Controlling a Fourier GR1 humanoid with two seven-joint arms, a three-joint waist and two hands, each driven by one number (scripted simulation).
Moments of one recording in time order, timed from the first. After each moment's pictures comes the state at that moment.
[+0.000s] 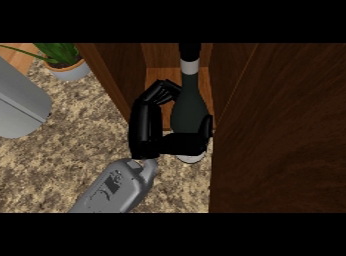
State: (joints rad) left arm -0.50 0.00 -0.50 -1.45 0.27 0.73 -0.15; right arm -0.08 -0.14 -0.05 -2.41 -0.26 0.19 0.59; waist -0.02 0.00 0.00
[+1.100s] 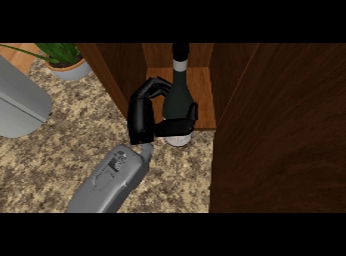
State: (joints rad) left arm -0.55 0.00 -0.42 -1.17 0.32 0.71 -0.37; right arm -0.11 -0.14 -0.05 -2.41 -0.27 0.17 0.61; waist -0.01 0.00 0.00
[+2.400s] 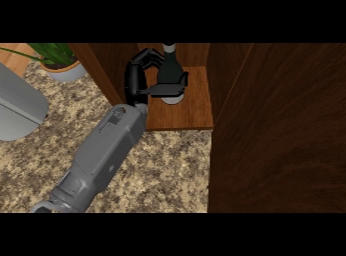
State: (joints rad) left arm -0.90 0.01 -0.19 -0.62 0.42 0.56 -0.53; right arm -0.06 -0.12 -0.05 -2.40 -0.28 0.20 0.57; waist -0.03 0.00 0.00
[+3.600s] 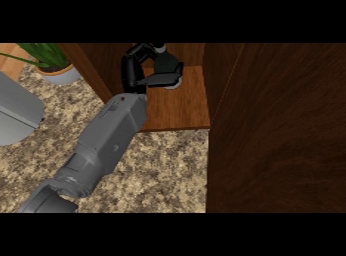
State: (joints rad) left arm -1.08 0.00 -0.01 -0.29 0.53 0.46 -0.72; right arm -0.08 -0.10 -0.02 -2.39 -0.29 0.20 0.56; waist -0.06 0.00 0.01
